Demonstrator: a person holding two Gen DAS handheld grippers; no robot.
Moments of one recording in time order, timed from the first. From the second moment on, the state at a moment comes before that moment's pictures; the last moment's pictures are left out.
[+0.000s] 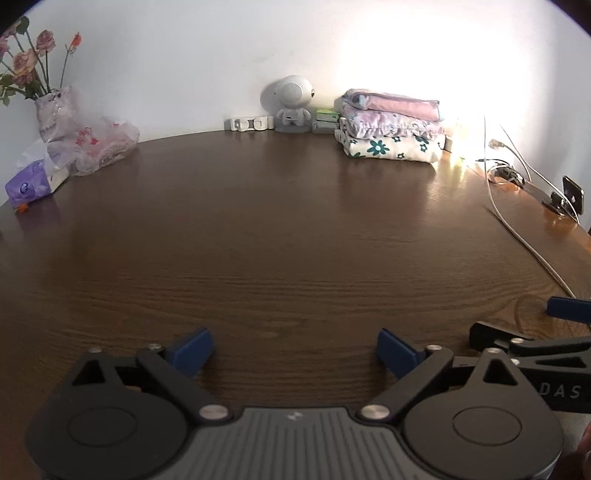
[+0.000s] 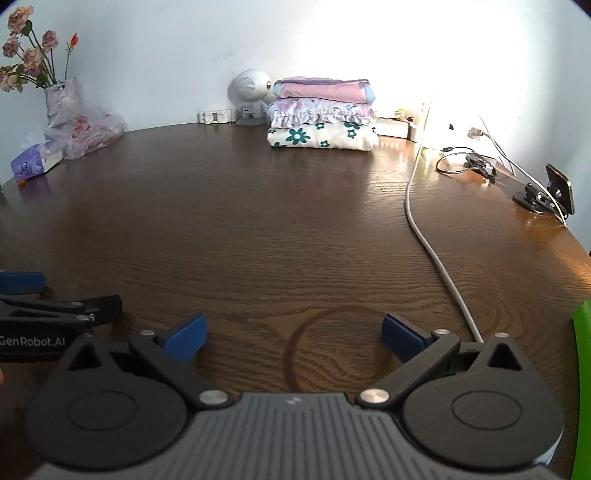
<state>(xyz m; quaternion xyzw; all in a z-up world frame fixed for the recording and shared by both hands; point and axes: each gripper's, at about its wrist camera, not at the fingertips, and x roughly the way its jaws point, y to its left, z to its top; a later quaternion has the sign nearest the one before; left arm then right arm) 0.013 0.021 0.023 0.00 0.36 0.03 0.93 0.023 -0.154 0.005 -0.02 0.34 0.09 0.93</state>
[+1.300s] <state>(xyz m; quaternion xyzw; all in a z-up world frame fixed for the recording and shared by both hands) 0.008 0.015 0.018 0.00 0.34 0.01 0.94 0.021 -0.163 0.004 -0.02 0.34 0.08 0.94</state>
